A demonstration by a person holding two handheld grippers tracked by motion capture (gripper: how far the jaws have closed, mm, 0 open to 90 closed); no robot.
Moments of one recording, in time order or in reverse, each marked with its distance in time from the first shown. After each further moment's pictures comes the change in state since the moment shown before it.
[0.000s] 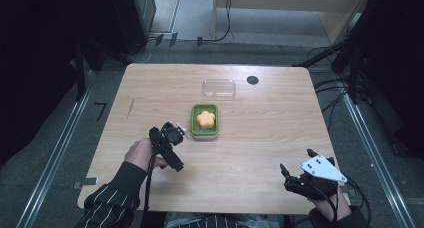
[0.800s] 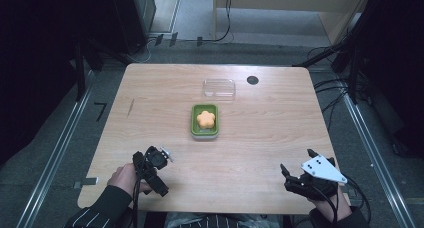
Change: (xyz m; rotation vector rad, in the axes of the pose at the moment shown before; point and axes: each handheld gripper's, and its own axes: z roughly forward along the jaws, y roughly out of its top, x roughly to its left) left arm -0.018 -0.062 0.021 0.085 -0.040 -0.059; right arm 0.000 -0.001 -0.001 -0.001 -0.009 -0.001
